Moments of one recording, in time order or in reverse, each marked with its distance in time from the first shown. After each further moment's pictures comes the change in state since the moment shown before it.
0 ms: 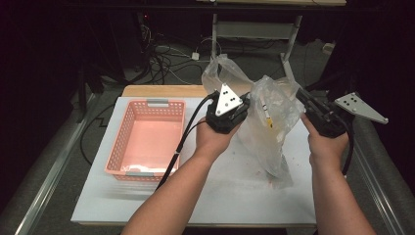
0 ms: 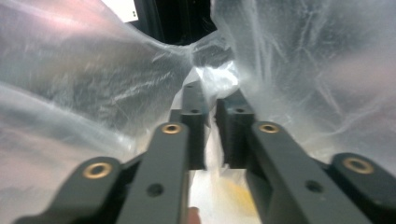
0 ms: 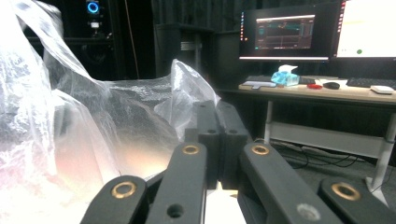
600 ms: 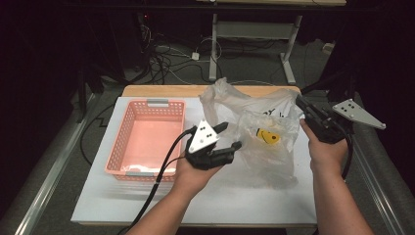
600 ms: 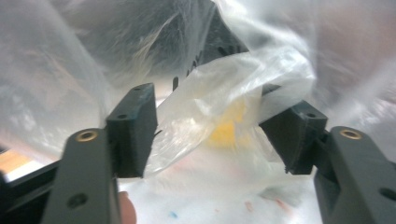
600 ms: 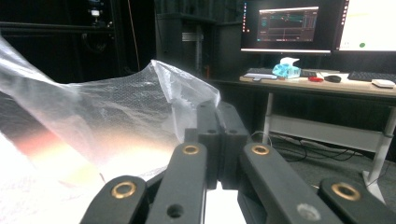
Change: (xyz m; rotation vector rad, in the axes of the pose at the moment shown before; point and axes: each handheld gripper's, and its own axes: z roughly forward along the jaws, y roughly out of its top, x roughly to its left) left arm -0.030 -0.053 -0.075 0.060 -0.060 -0.080; right arm 0.002 -0.010 -0.006 0.032 -0.002 -0.008
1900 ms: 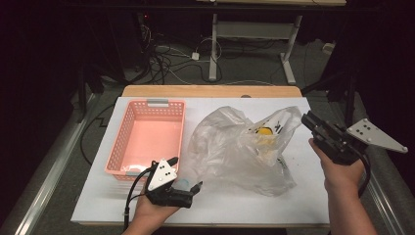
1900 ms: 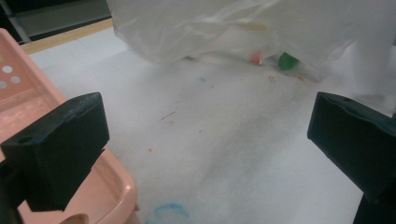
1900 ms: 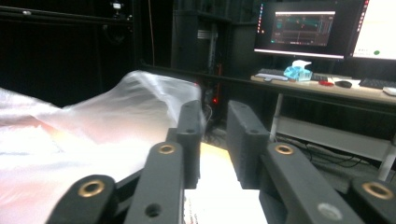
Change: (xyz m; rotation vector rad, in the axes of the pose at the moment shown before) left arm 0.023 -0.094 -0.072 0.204 0.082 -0.056; right arm 0.009 -0.006 -0.054 0.003 0.063 -0.063
